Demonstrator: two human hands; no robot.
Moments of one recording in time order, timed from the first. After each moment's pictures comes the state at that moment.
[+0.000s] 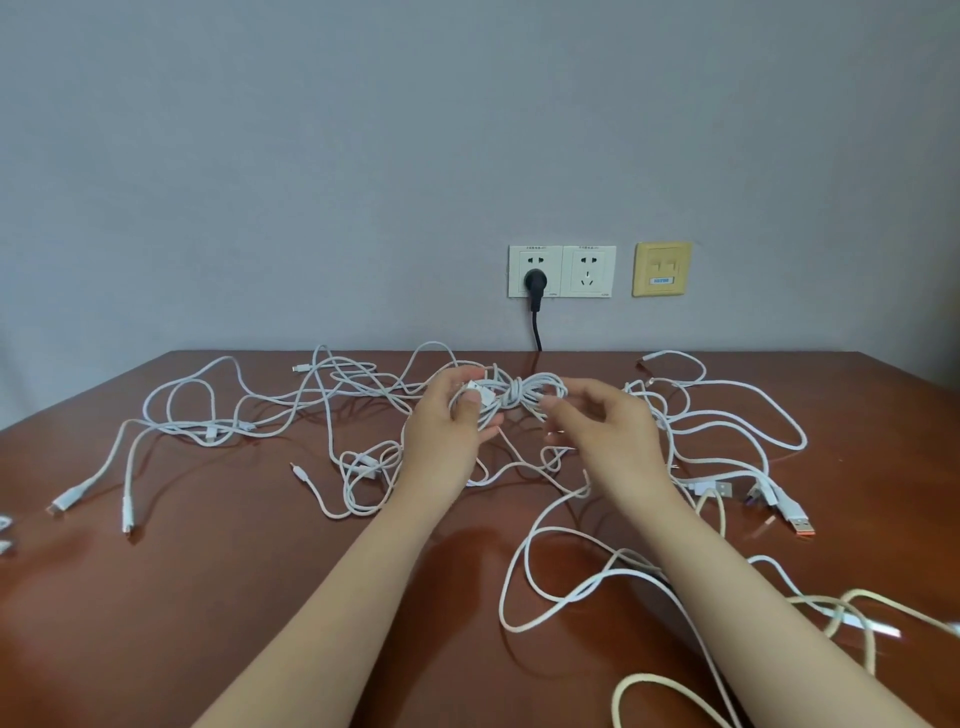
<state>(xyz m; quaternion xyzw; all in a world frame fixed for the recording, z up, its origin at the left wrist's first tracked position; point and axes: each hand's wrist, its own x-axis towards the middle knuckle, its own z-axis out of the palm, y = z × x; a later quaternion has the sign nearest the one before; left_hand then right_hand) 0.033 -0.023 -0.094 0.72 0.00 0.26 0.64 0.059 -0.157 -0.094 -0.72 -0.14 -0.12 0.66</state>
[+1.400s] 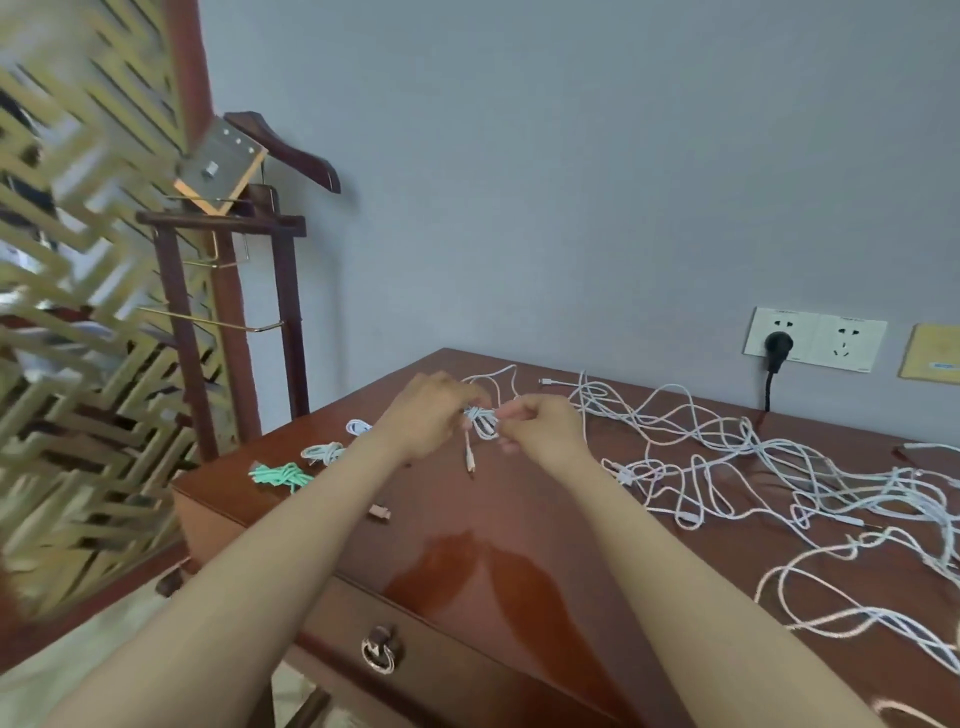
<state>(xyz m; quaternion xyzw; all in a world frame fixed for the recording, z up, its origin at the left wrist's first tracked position) -0.116 0.219 -0.049 0.97 0.03 0.23 0.03 -0.041 0.079 -0.060 -0.78 -0.31 0.05 0.54</state>
